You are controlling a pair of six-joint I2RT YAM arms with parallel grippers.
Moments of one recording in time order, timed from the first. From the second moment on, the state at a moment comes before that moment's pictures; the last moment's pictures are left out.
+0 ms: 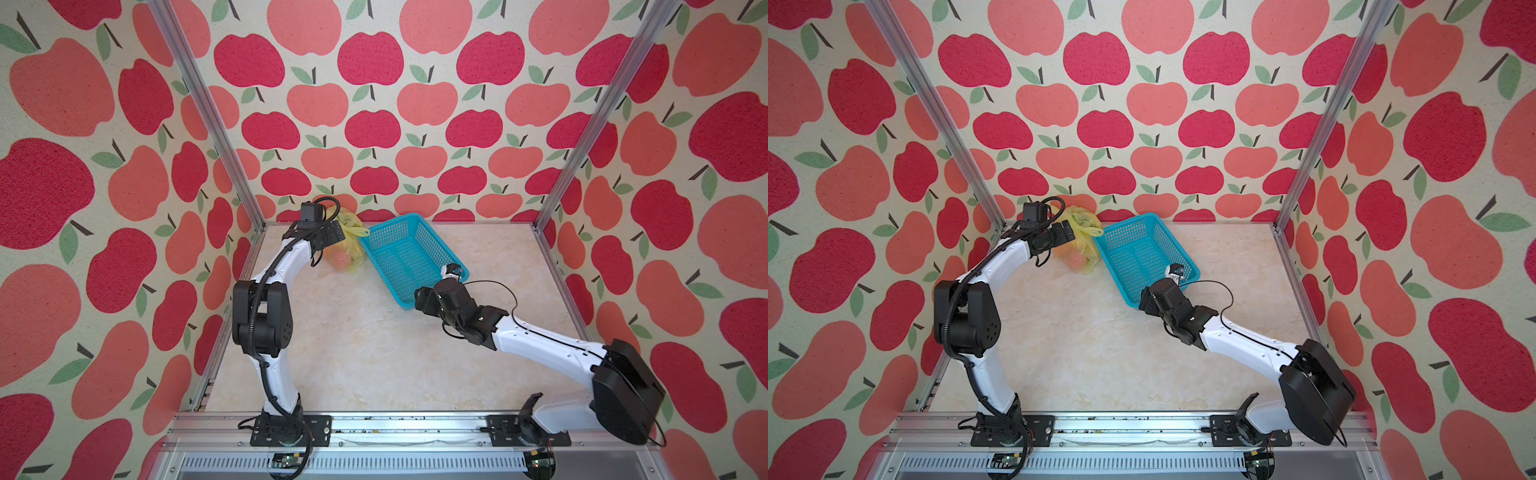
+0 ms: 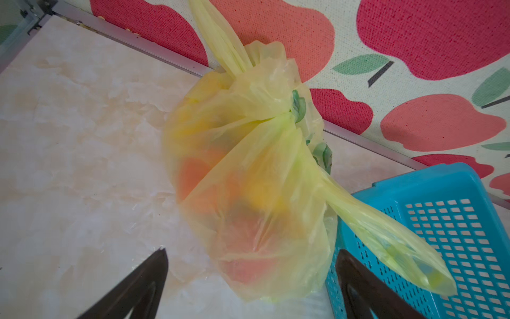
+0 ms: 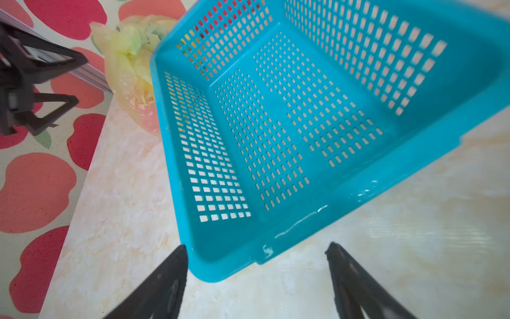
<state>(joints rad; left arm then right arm) -0.13 1.99 1.68 -0.47 -0.06 -0.44 0.87 1.31 0.85 -0.16 0.35 0.78</state>
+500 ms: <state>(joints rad) -0.18 2.31 2.08 -0.77 -0.21 -0.37 0.37 1.49 1.08 -0.37 0.15 0.43</state>
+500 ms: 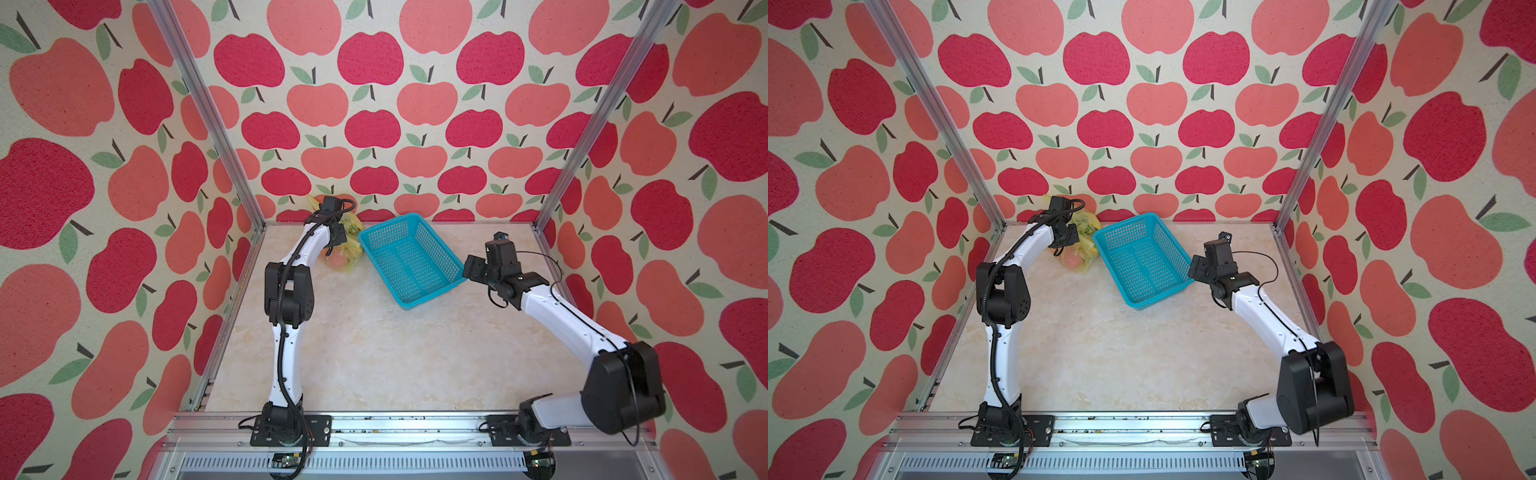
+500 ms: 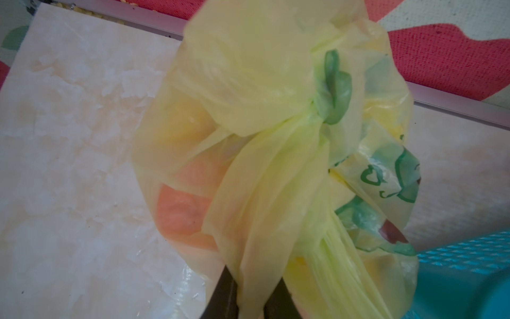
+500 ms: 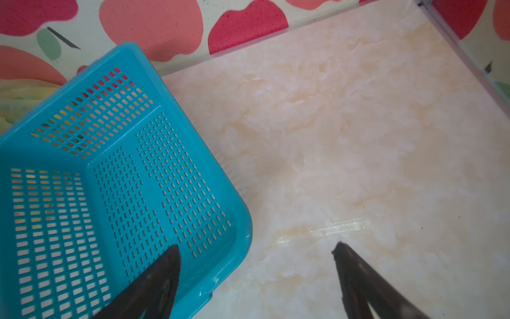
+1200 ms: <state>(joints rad) -0.40 1.29 0.88 -0.40 -0.17 -0.56 0.36 1.71 1.19 -0.47 0.09 0.40</state>
